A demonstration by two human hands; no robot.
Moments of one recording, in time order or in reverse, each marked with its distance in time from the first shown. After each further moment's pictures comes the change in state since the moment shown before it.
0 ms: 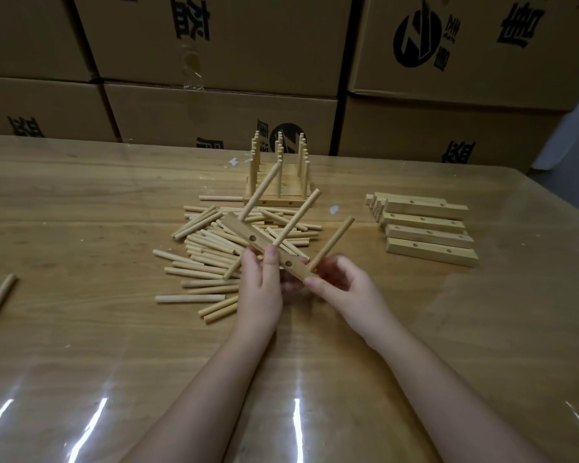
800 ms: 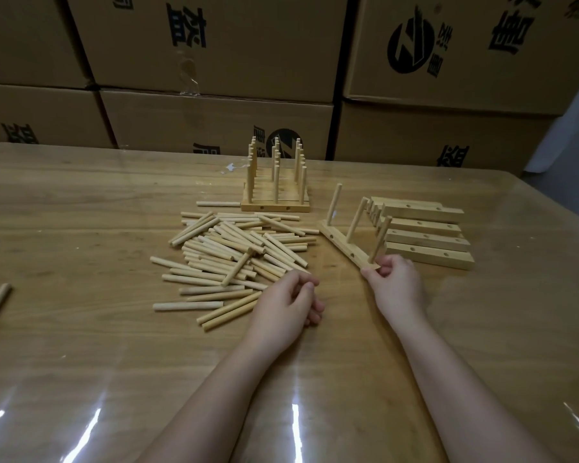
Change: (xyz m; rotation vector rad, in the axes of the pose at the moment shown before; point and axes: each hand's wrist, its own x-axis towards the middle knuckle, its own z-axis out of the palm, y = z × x) left_hand -0.007 -0.008 0.004 0.490 -0.313 -0.120; right_hand 0.031 0.043 -0.053 -0.628 0.575 0.226
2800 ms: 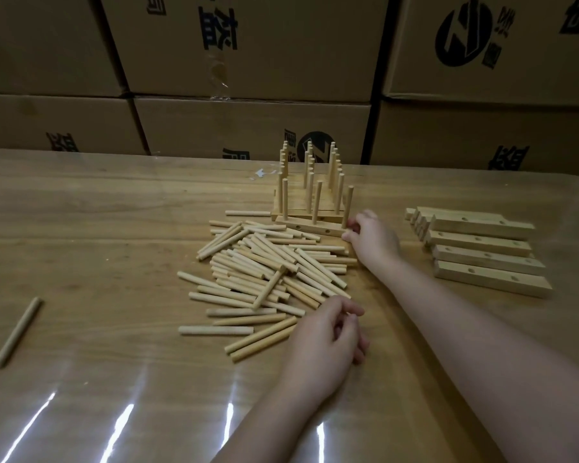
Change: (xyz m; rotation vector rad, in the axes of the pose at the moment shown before) left_hand -0.003 0.005 0.000 0.083 0.010 0.033; right_hand 0.090 -0.079 0.087 -0.222 -0.245 -0.347
